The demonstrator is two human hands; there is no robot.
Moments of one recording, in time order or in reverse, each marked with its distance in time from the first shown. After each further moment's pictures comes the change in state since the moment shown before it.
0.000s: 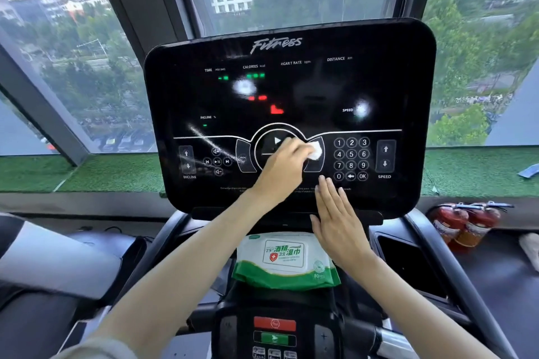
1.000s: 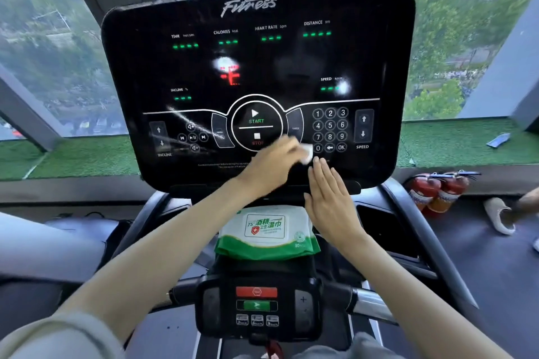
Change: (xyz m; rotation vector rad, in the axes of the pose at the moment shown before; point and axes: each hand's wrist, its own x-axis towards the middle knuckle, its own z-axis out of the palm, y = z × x) left_hand -0.027 0.008 0.018 0.019 -0.265 0.193; right_hand -0.021 0.012 -0.001 -0.043 -0.008 0.056
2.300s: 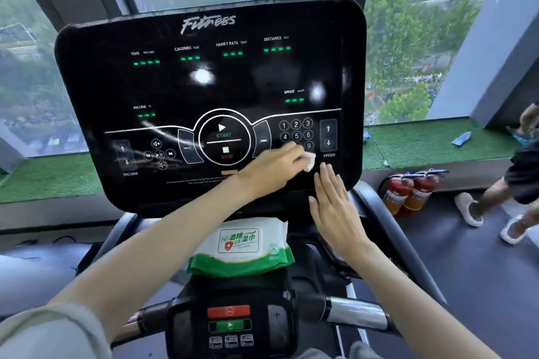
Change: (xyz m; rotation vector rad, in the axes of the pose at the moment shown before) left_hand 0.047 0.027 0.004 0.143 -0.075 0.300; right_hand -0.016 0.050 -0.006 0.208 0.028 0.179
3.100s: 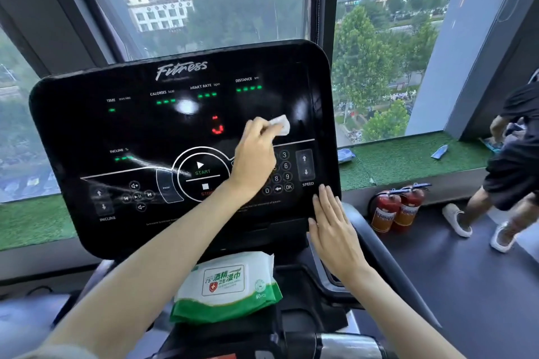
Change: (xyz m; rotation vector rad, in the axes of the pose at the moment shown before) left_hand 0.064 -0.023 -0.014 -0.201 0.404 -0.519; right_hand 0.001 0.021 -0.015 -0.006 0.074 0.094
